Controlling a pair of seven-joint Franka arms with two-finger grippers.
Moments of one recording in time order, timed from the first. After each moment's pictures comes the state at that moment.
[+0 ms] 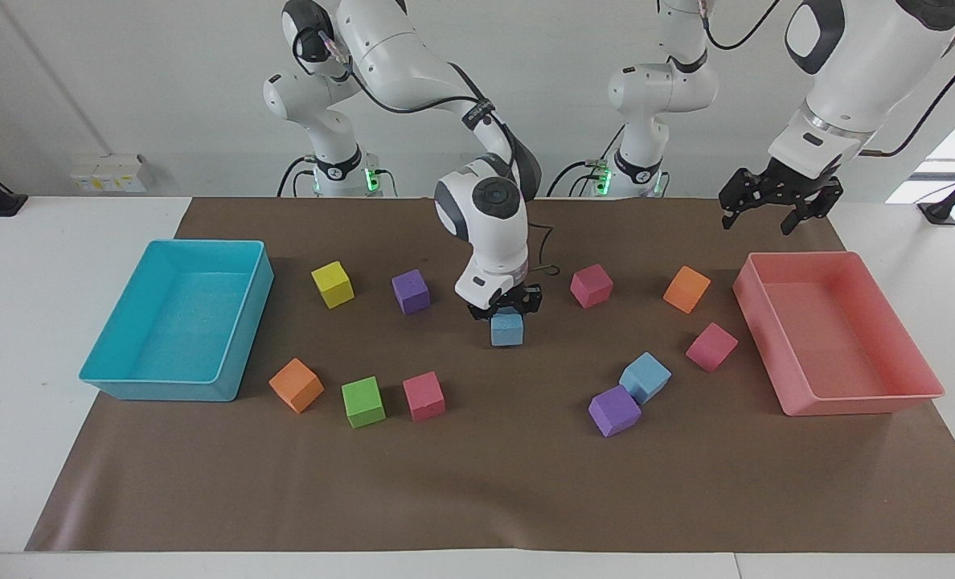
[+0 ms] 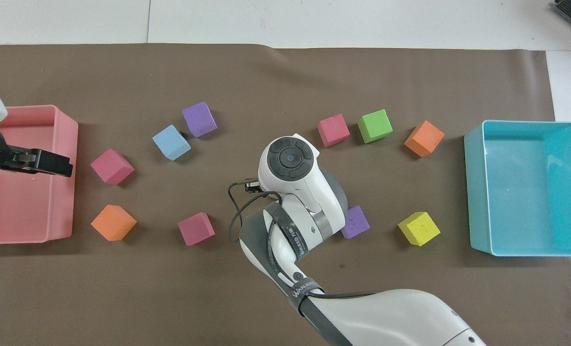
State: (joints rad) left arm -0.02 -0.05 -0.06 -1.68 -0.04 1.62 0.08; right arm 0.68 0.51 -0.07 -1.65 0.13 2.19 0.47
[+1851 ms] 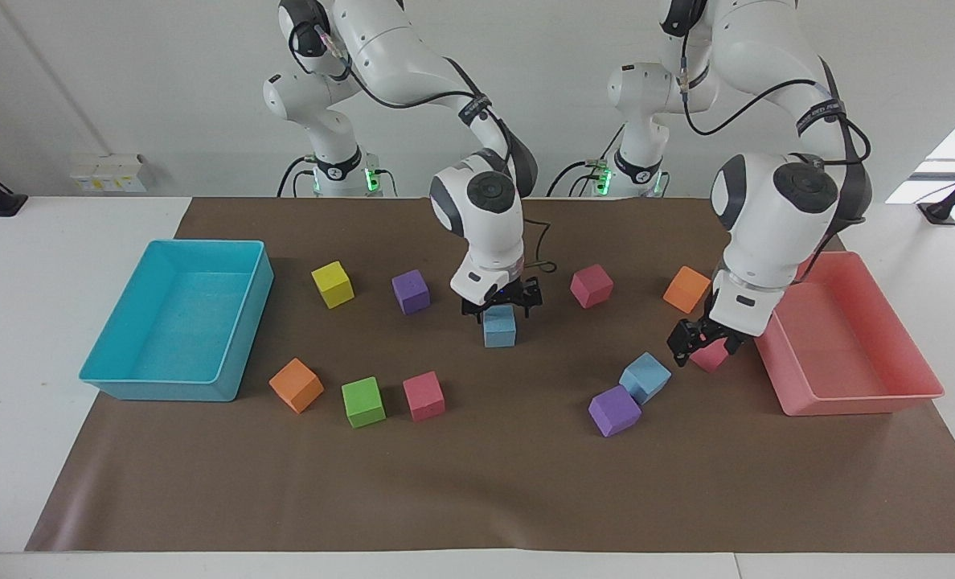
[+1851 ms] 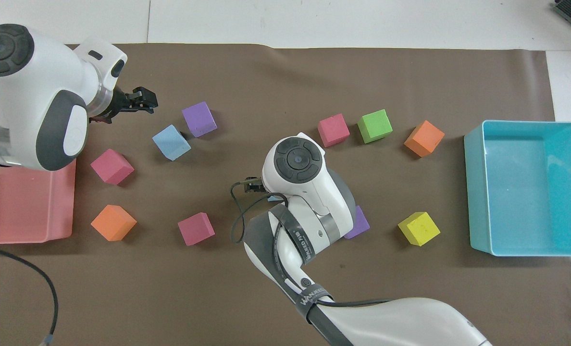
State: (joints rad) left arm -0.14 0.37 -0.07 -1.57 0.06 2.04 -0.43; right arm 0.68 0.44 -0.08 -1.68 0.13 2.19 0.47
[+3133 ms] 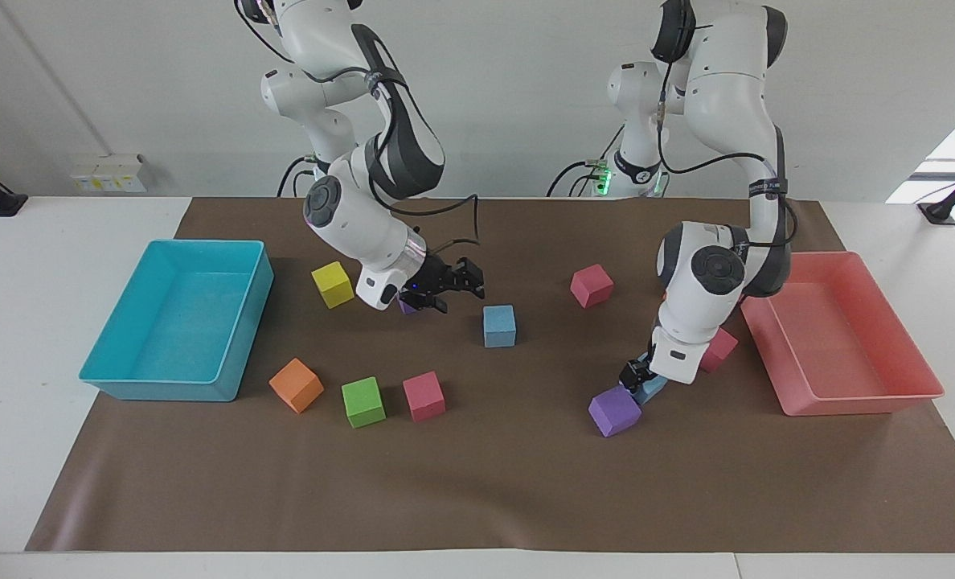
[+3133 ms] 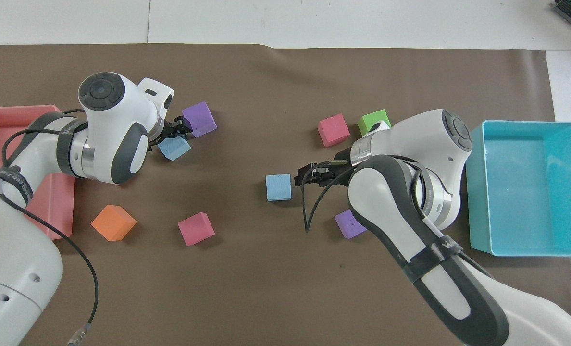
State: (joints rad) left arm -0.19 0.48 -0.07 -1.72 0.08 2.21 -0.60; right arm 0.44 0.26 -0.09 -1.91 0.76 2.13 -0.12
